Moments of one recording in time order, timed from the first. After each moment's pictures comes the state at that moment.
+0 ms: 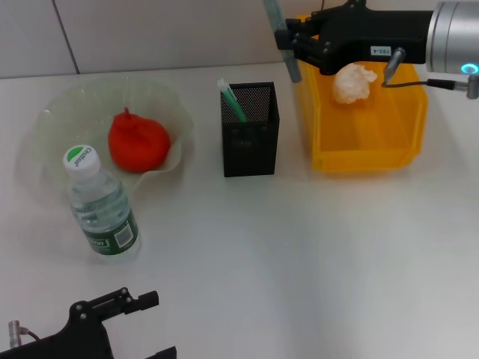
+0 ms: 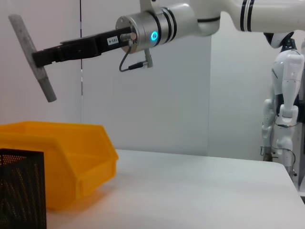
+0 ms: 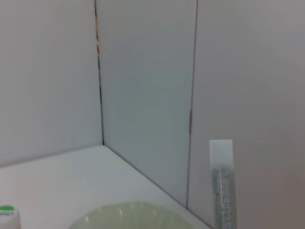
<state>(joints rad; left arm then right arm) -0.29 -1.92 1.84 0.19 0.83 1.65 -0.54 0.51 2.09 -1.06 -1.23 -1.84 -1.21 1.78</state>
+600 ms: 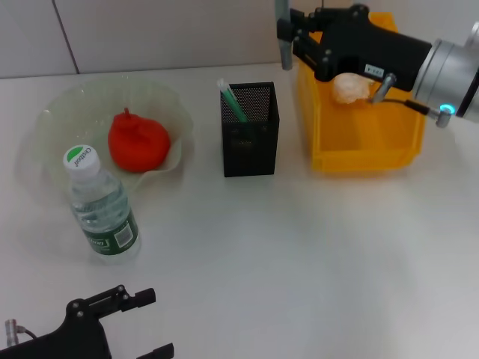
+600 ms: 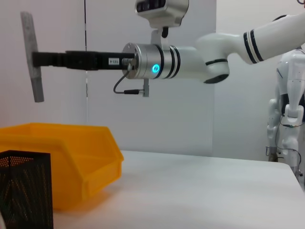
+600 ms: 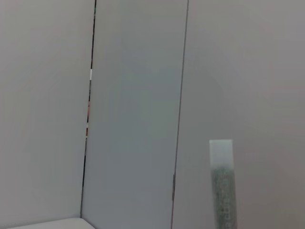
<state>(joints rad) -0.28 -1.92 1.83 0.19 0.82 1.65 -0.53 0.52 2.08 -1.05 -0.76 -1.35 -1.16 1.13</state>
